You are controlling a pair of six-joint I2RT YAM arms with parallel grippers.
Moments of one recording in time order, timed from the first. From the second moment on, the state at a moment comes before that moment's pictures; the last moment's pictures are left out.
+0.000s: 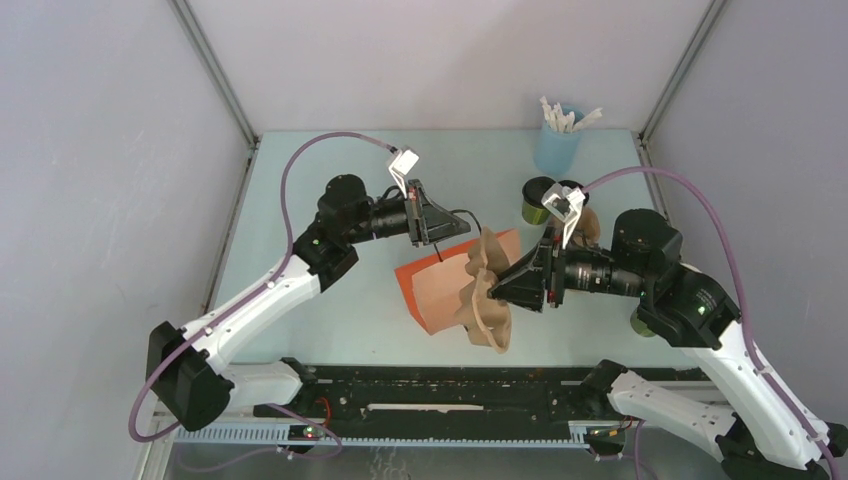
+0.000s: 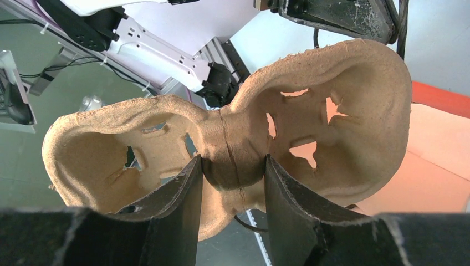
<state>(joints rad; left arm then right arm) -0.68 1.21 1.03 0.20 0.65 -0.67 0.74 0.80 1.24 -0.68 -0.53 0.43</state>
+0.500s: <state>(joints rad) -0.67 1.21 1.03 0.20 0.64 -0.68 0.63 0.89 1.16 -0.67 -0.59 0.45</state>
